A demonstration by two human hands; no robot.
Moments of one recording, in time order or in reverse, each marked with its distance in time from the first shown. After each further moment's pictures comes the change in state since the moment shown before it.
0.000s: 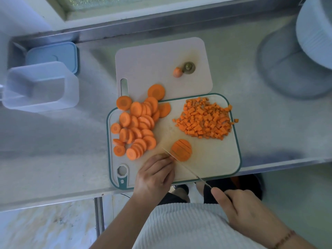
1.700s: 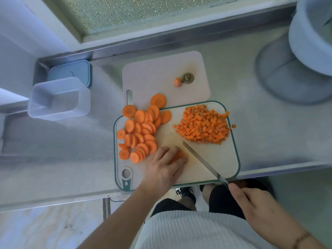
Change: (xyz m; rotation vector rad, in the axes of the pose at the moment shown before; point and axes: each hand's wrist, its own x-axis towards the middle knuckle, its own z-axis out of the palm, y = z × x) left_hand 0.029 0.000 0.008 0.169 -0.174 0.159; right_hand -0.013 0.022 -0.021 0.231 0.150 0.046
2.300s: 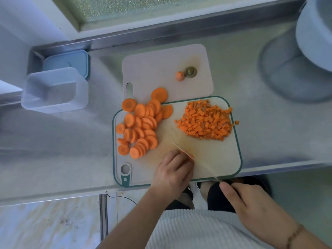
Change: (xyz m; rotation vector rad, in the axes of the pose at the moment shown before) left_hand -0.008 0.027 0.018 -0.102 0.116 -0.040; right_hand 0.004 -0.011 0.009 -0.094 -0.030 -0.129
